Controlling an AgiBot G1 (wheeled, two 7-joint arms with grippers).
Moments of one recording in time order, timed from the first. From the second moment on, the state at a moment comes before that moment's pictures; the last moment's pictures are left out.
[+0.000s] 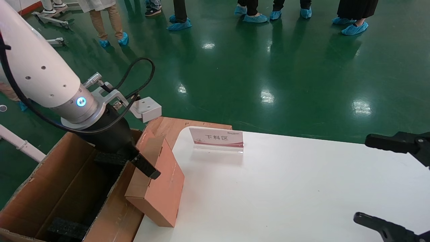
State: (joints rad) left arm -2.18 0.69 1.58 -1.35 1.55 1.56 -1.56; right arm 1.08 -0.61 -0.29 1.28 -0.73 -1.49 0.18
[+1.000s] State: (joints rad) left arm -2.12 0.68 1.69 -1.36 1.60 1.37 -1.66; right arm 1.08 -0.61 -0.29 1.28 -0.73 -1.49 0.18
